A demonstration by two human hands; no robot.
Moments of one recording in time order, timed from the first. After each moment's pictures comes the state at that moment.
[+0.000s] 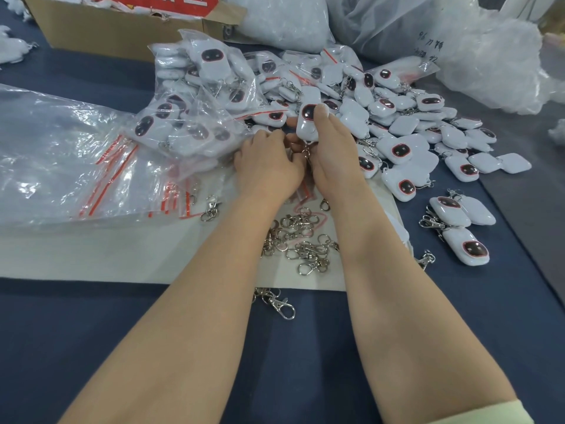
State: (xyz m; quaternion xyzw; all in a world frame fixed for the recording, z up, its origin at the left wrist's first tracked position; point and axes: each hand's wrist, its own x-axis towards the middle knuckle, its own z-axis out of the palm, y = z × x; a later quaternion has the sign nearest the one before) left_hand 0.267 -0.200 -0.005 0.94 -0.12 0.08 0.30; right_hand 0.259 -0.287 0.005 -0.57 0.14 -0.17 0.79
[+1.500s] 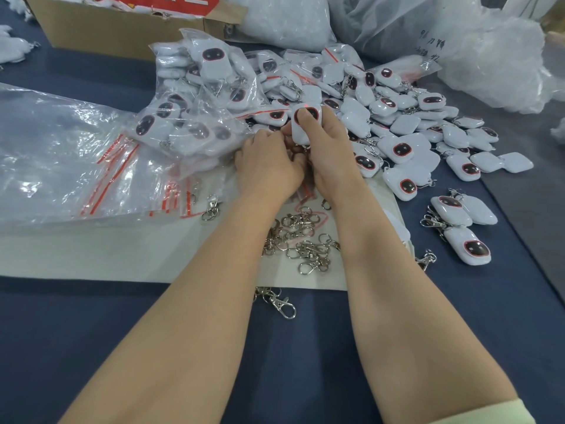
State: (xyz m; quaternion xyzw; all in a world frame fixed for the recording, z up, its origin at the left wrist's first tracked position) left_hand 0.266 -0.200 -0.003 0.95 -0.12 0.07 0.30; right_hand 0.248 -0.281 0.010 -0.64 0.08 -0.17 0.75
